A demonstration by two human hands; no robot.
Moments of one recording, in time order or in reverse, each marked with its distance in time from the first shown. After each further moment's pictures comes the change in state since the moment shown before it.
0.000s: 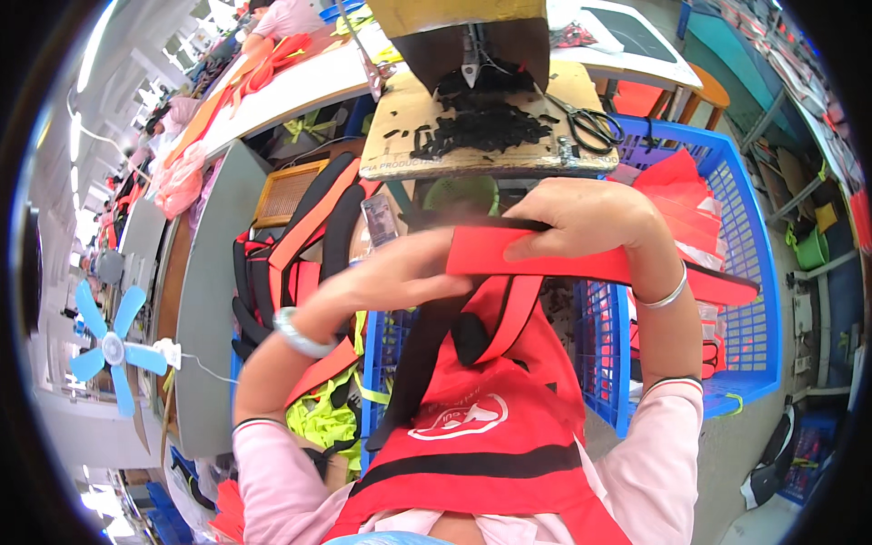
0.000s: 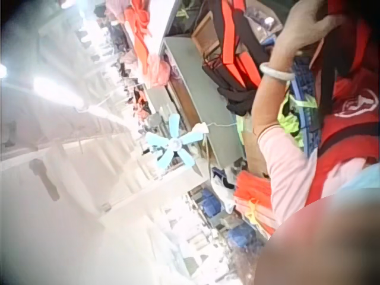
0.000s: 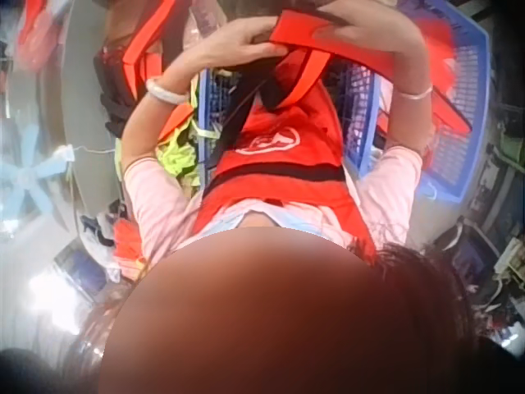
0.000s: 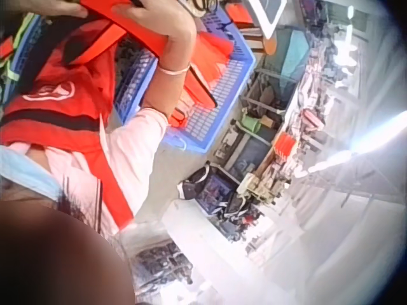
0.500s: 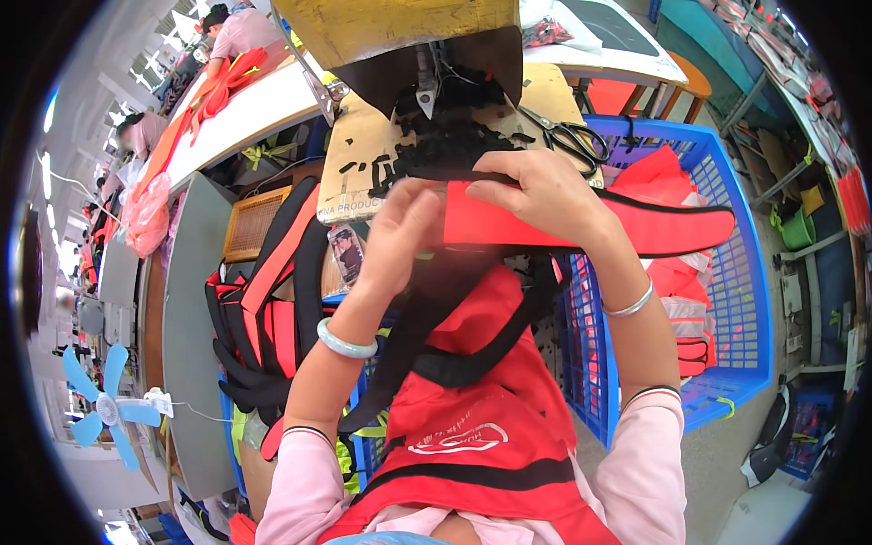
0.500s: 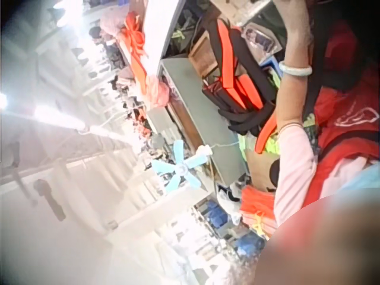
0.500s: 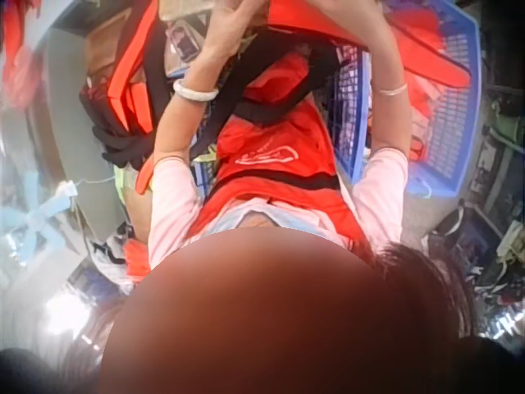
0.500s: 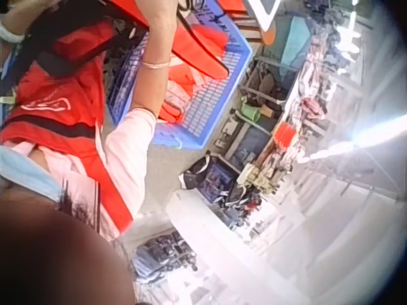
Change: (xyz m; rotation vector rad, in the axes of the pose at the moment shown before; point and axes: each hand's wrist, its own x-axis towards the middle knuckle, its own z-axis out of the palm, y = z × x) left_hand 0.103 -0.078 0.005 -0.931 0.604 -0.120; right_hand 0.047 0.086 -0.009 -0.068 0.777 0.166
